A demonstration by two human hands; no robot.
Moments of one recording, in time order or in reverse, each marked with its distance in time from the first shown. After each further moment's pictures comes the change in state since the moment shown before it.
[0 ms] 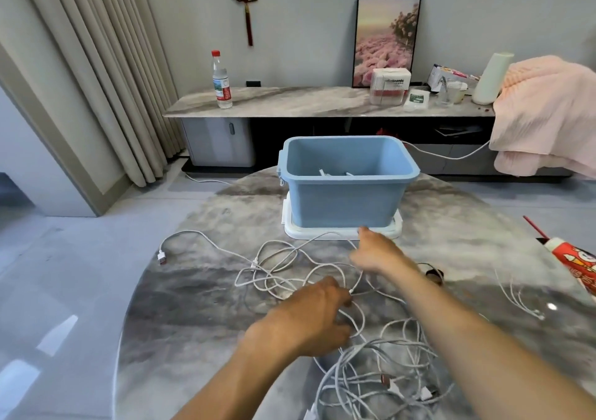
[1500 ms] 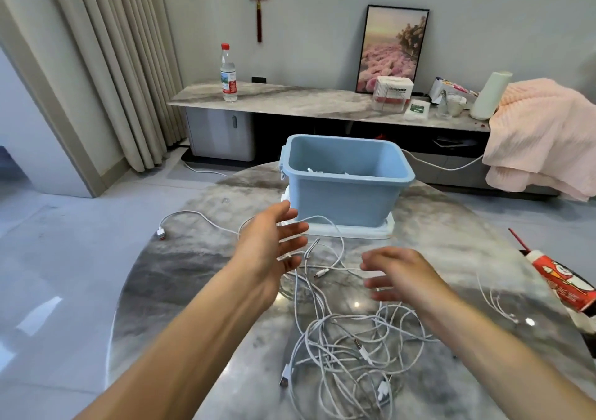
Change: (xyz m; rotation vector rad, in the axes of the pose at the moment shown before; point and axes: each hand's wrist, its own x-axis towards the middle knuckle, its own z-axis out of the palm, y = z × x) left_hand -0.031 0.013 -0.071 -1.677 0.563 -0.557; right_hand -0.115 0.015 -0.029 0.987 -0.009 0.089
